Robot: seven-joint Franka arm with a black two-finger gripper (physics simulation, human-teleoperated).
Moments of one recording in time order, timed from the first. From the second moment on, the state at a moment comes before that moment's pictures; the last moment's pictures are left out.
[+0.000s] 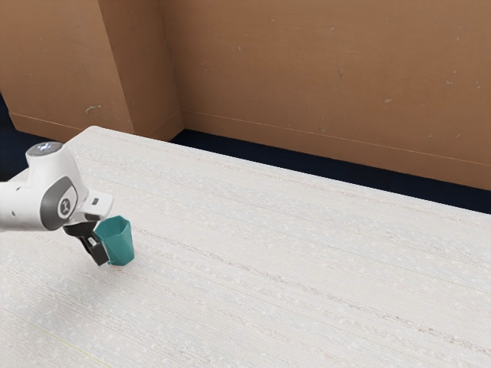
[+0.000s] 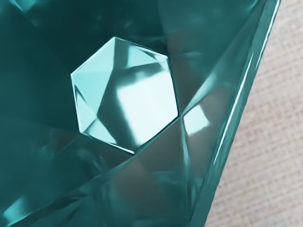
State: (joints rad) arm -0.22 0.09 0.56 -2.44 -0.07 2.60 0.79
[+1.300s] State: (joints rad) arm -0.31 0.04 0.56 -2.44 -0.23 2.64 0.79
